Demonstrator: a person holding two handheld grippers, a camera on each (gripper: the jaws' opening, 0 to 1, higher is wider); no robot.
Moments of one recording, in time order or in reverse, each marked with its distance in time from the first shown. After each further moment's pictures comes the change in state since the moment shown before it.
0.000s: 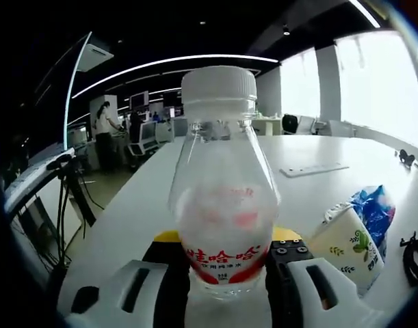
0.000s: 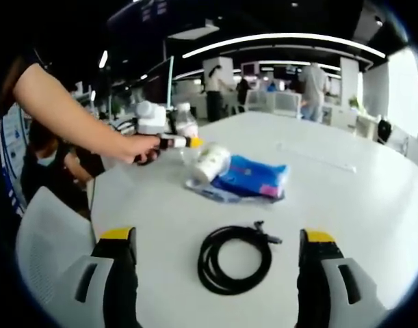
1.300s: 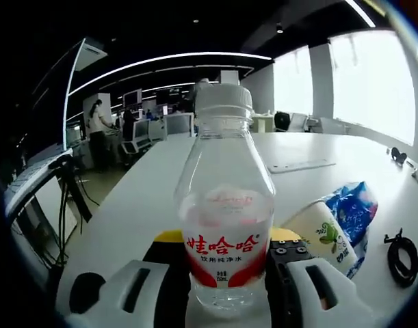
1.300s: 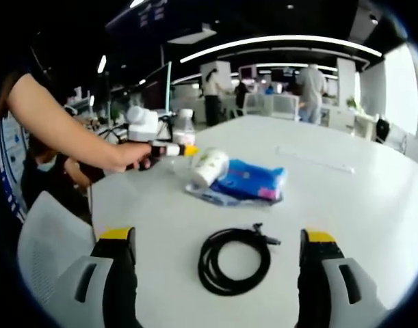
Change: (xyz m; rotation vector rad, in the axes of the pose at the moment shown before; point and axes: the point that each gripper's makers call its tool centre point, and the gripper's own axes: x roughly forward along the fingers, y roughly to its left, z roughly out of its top) left arm -0.021 -0.018 -0.003 -0.012 0.014 -0.025; right arm -0.003 -0.001 0.006 0.014 -0.029 -0.003
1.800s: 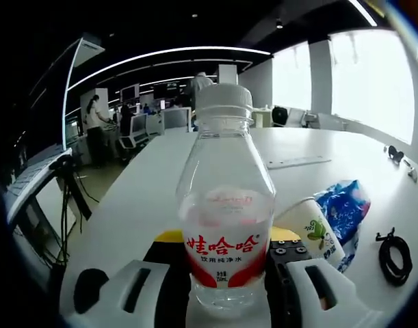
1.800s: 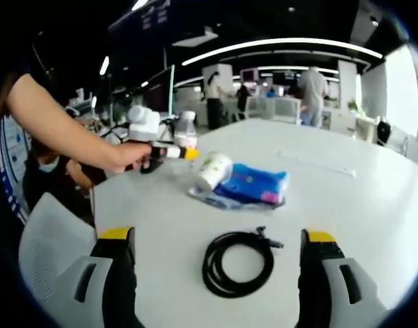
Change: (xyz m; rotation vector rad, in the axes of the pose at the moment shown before) left arm -0.013 -0.013 -0.001 0.015 0.050 -0.036; right arm -0.003 0.005 0.004 -0.003 -0.020 0.010
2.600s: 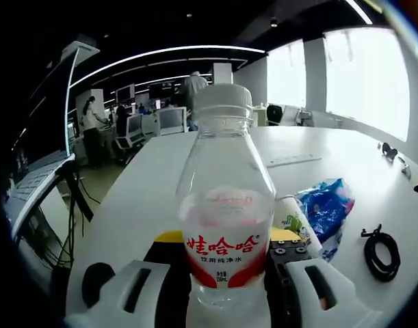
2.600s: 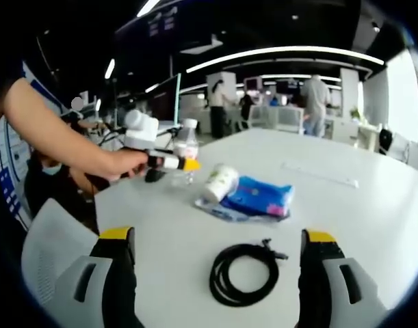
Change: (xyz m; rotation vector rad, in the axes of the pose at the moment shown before) left arm -0.026 -0.012 0.006 0.013 0.014 -0.024; right arm -0.001 0.011 0.016 -0.020 -0.049 0.012
